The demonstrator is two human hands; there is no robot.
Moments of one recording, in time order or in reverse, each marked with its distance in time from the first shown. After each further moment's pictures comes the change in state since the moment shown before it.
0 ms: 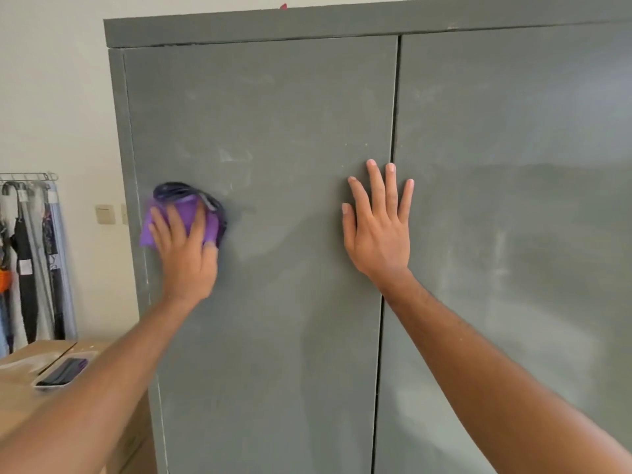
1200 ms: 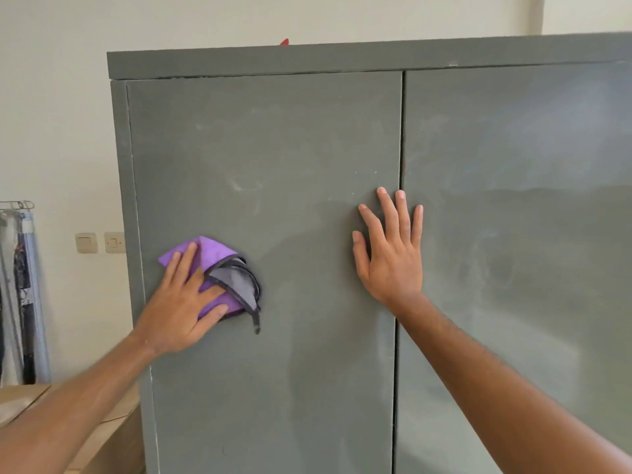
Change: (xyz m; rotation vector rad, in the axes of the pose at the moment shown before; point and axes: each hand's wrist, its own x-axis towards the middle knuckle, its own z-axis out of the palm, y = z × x) left_hand -0.005 -0.057 -0.004 0.112 -0.120 0.678; right_hand 0.001 -0.003 -0.004 -0.014 0.003 0.013
